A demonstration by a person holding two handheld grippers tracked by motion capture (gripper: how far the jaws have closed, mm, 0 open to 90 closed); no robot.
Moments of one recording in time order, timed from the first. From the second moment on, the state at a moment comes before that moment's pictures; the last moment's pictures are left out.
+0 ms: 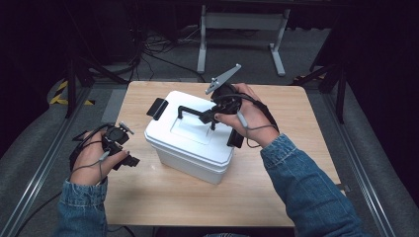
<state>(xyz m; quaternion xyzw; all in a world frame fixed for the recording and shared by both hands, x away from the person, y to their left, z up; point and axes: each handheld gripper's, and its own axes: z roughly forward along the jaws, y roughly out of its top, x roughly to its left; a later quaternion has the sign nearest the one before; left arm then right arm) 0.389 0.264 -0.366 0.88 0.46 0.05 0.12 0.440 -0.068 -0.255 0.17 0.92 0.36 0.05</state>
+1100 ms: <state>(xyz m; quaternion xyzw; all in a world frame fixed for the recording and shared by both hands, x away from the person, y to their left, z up) 0.391 0.261 -0.369 0.88 0.46 0.05 0.11 0.439 -0.178 -0.235 0.26 0.89 0.37 0.10</state>
